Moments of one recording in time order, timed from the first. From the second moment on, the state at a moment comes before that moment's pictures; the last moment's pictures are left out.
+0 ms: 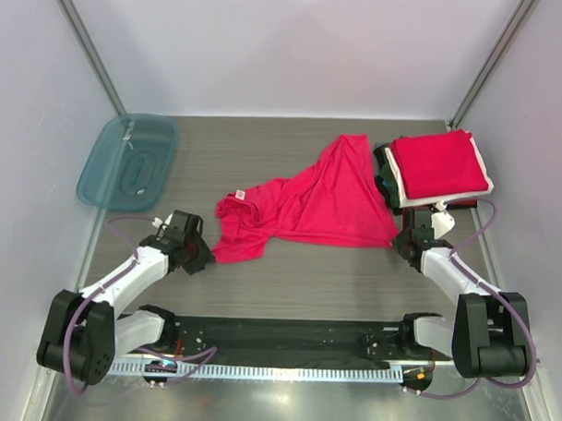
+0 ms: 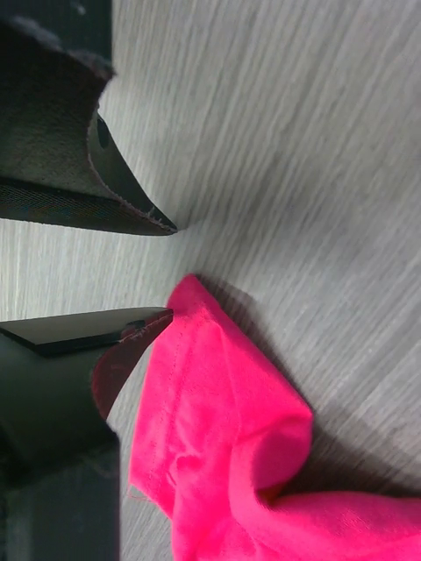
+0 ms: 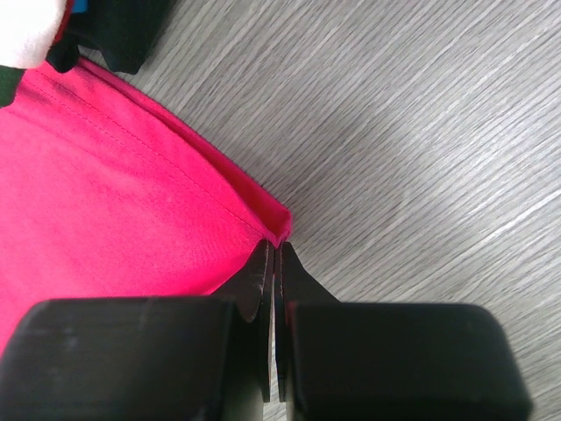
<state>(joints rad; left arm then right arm) -0.28 1.11 0.49 -0.49 -0.06 -0.91 0.04 1.19 0.48 -0.22 0.32 0.81</state>
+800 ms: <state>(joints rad) -0.30 1.19 0.50 -0.33 -0.06 -0.90 0.04 1.18 0.48 -0.22 0.31 0.81</state>
